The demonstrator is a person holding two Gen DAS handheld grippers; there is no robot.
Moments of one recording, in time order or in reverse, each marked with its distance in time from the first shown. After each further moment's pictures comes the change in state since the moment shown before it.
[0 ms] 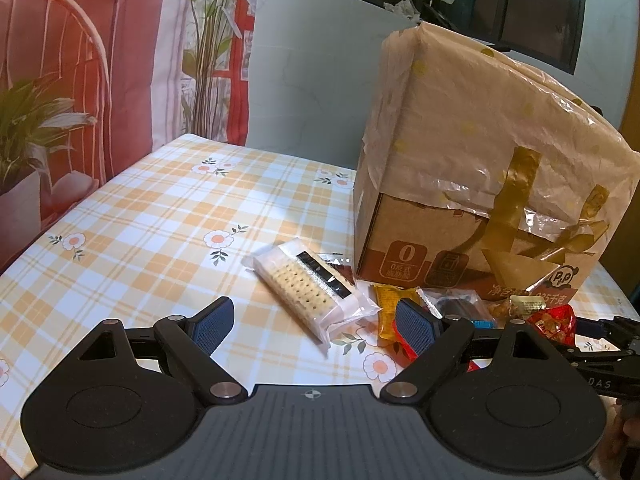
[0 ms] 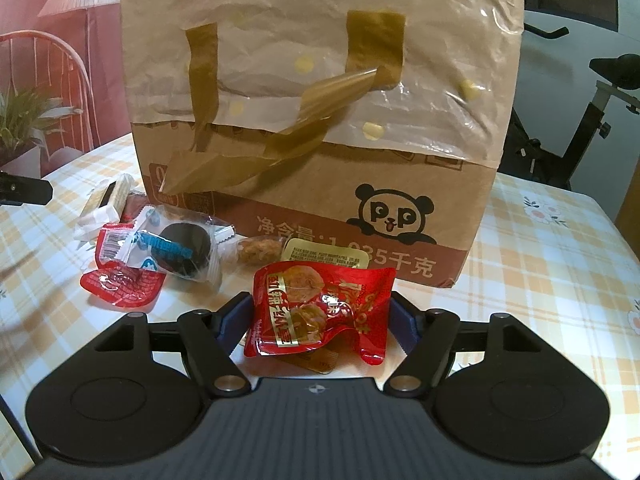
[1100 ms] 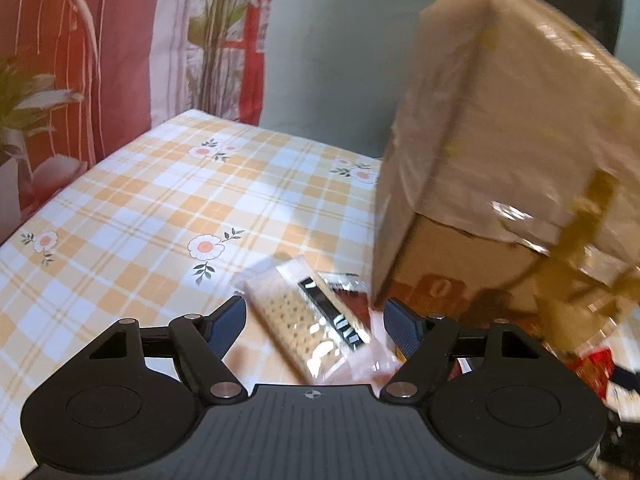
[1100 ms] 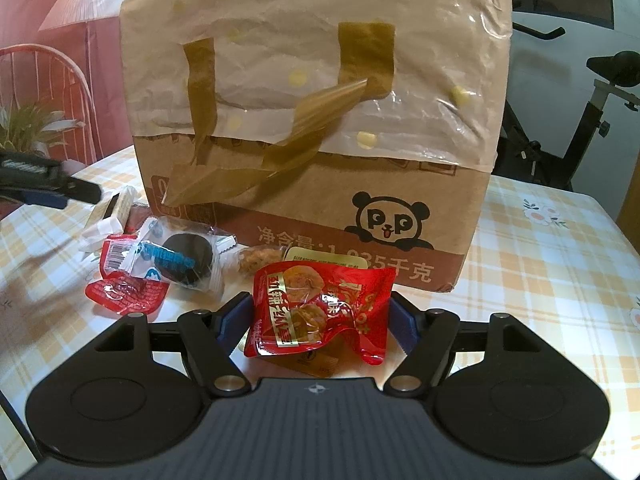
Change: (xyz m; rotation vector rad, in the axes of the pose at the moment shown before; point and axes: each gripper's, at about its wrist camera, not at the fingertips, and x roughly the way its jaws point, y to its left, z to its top) left arm 0.066 0.006 0.029 -0.073 0.087 0.054; right arm -0.006 0.002 0.000 0.027 -0.030 0.004
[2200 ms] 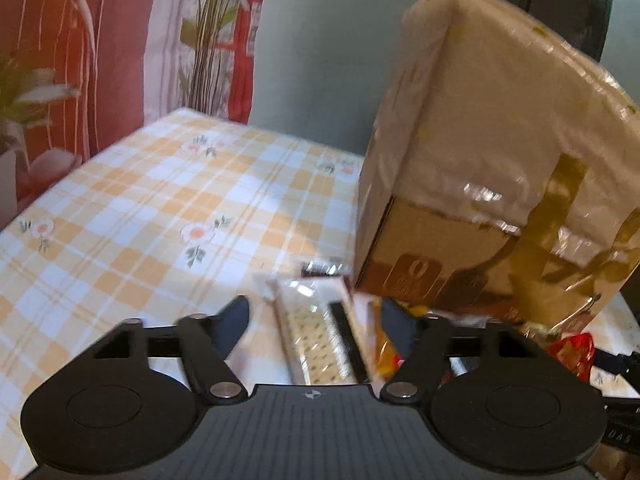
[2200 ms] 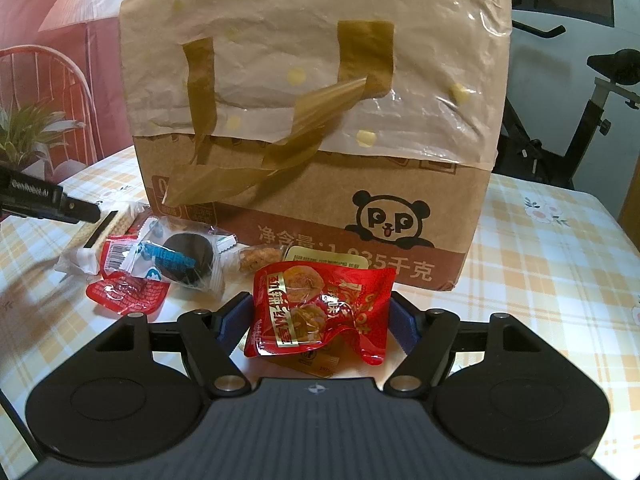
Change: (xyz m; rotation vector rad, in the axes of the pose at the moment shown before) left arm -0.025 -0.003 -0.016 0.015 -0.033 -0.059; right arm 0.000 0.001 0.001 0.006 0.002 0.000
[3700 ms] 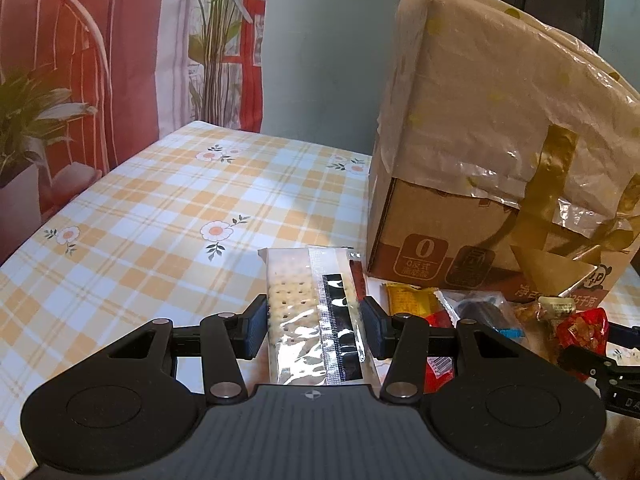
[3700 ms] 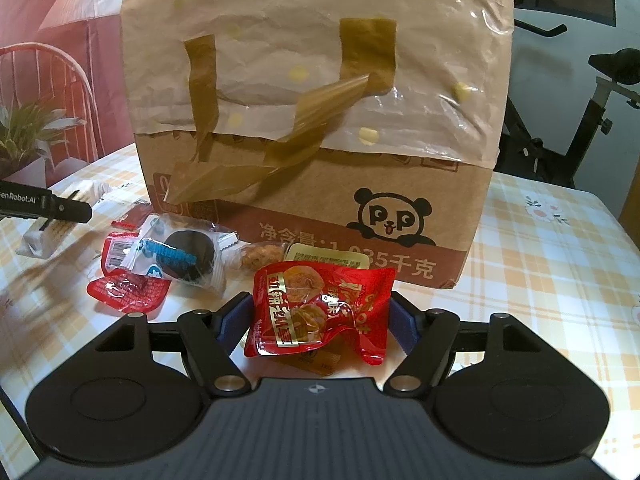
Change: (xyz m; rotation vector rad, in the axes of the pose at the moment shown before) left arm -0.014 -0.005 -0.014 0.050 -0.011 0.063; right arm 0.001 -0.001 0.000 -0.003 0.008 0.008
